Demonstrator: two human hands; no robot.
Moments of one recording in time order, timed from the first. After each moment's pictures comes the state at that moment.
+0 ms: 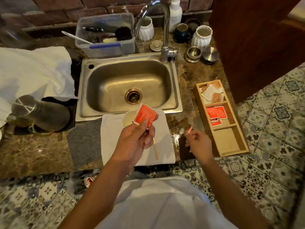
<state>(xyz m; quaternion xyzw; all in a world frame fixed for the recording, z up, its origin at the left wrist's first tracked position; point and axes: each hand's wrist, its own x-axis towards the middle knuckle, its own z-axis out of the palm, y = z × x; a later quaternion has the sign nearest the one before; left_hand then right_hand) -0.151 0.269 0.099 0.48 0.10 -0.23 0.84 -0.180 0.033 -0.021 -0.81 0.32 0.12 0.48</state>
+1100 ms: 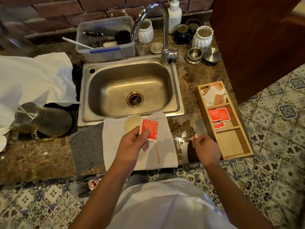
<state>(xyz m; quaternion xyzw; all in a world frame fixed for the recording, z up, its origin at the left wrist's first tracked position) -0.152 0.275 0.091 0.66 0.13 -0.21 0.71 -0.181 0.017 -0.045 -0.89 0.32 0.11 0.31</state>
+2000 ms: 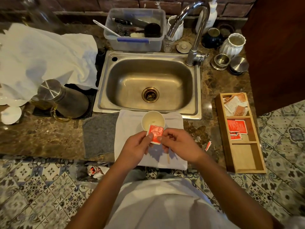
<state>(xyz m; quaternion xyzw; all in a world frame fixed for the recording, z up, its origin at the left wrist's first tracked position) -0.161 0.331 0.046 0.76 0.11 -0.19 0.61 -0.129 0.140 0.055 -0.74 -0.02 0.31 0.60</state>
